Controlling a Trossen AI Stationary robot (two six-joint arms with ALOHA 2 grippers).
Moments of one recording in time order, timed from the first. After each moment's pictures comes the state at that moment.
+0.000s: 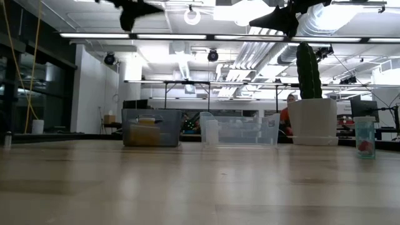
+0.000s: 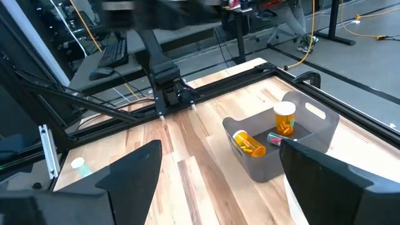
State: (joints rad) left arm 0.24 0.97 0.79 0.00 -0.11 -0.24; right arm 0.13 1.03 0.73 0.09 0.33 0.31
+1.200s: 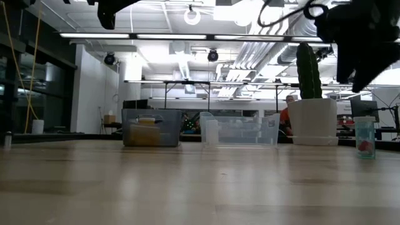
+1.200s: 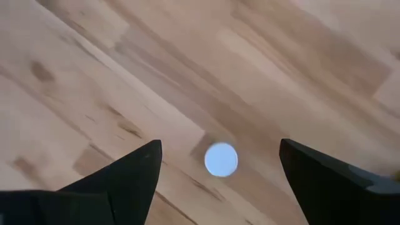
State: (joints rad) left arm -0.08 0.80 0.47 0.42 -0.37 -0.17; right arm 0.38 1.17 0.87 -1.03 0.29 1.29
